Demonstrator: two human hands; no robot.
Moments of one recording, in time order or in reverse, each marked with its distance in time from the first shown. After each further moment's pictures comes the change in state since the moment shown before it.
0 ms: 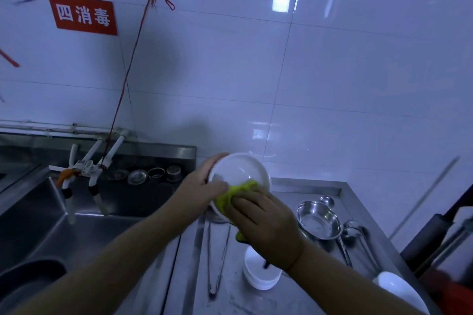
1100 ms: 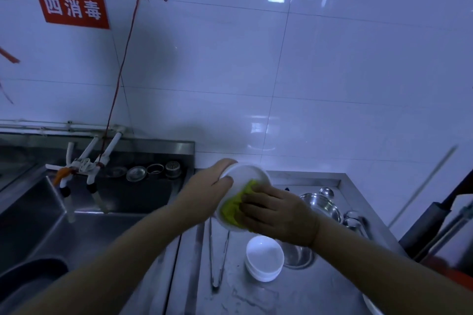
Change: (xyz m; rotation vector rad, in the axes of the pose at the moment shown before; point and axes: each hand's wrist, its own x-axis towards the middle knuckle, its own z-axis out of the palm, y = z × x) left_hand 0.011 -0.006 0.009 0.443 -0.060 0.082; right_hand -0.019 0.039 -0.001 0.069 -0.125 -0.357
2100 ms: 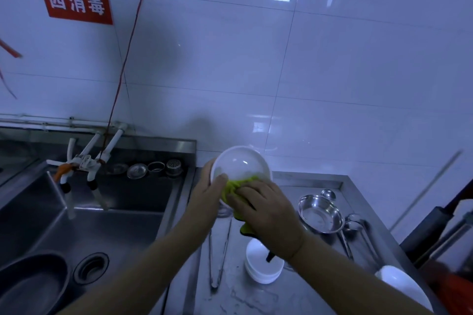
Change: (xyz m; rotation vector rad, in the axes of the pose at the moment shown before) left_hand -0.008 -0.019 0.030 -0.667 0.239 -0.167; right_hand 0.025 -0.021 0.013 -0.079 -0.017 0.430
